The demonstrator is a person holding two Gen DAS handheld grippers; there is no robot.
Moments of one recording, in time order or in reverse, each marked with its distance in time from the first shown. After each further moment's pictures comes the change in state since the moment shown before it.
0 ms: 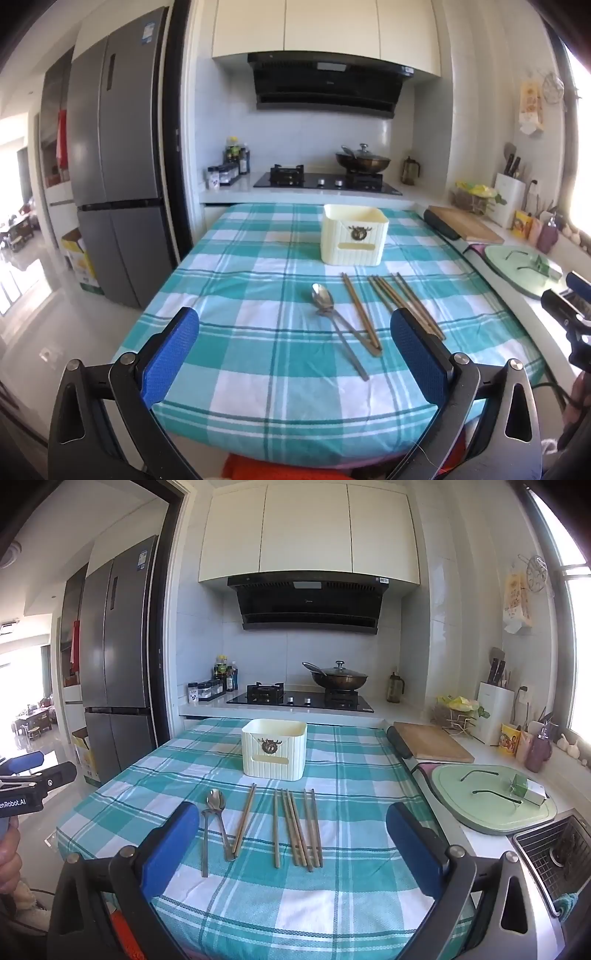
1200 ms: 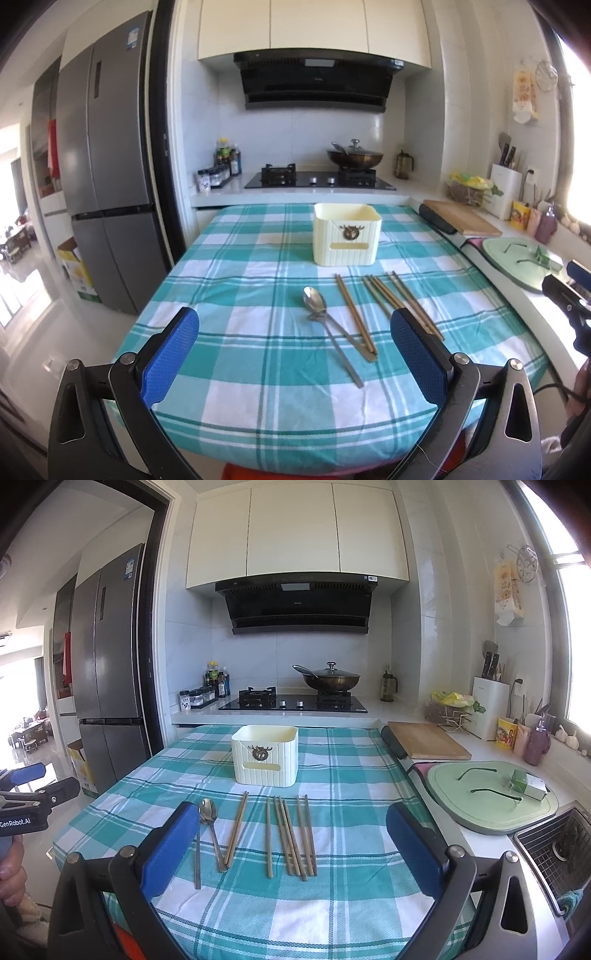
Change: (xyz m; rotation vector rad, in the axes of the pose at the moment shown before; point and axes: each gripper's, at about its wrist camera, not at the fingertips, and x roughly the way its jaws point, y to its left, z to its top) left arm 0.011 -0.016 0.011 0.041 0.009 -0.006; right arm 0.009 -0.015 0.009 0.042 -0.012 -0.011
